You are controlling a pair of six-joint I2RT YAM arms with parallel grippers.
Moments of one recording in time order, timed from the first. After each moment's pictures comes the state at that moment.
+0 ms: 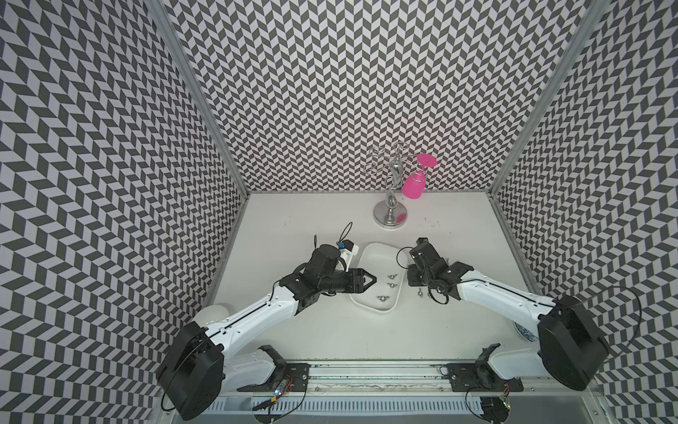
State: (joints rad) left arm -0.66 1.18 0.72 -0.14 0.46 -0.67; right arm 0.65 1.38 0.83 -0.42 0.22 0.50
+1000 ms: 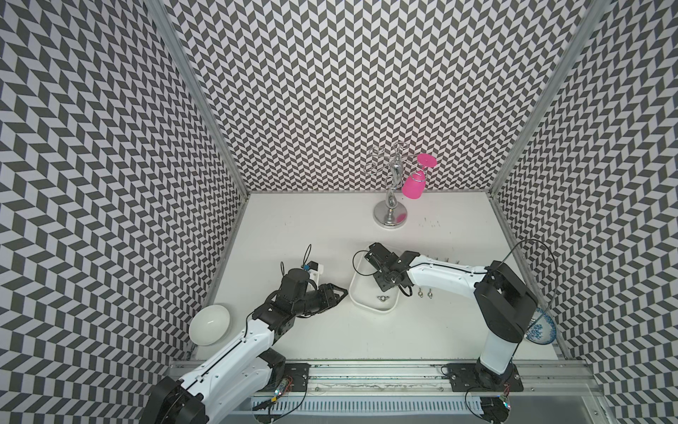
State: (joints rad) left arm -0.49 0.87 0.37 -0.14 0.48 -0.90; right arm 0.83 1.81 1.19 -0.62 0.32 0.27
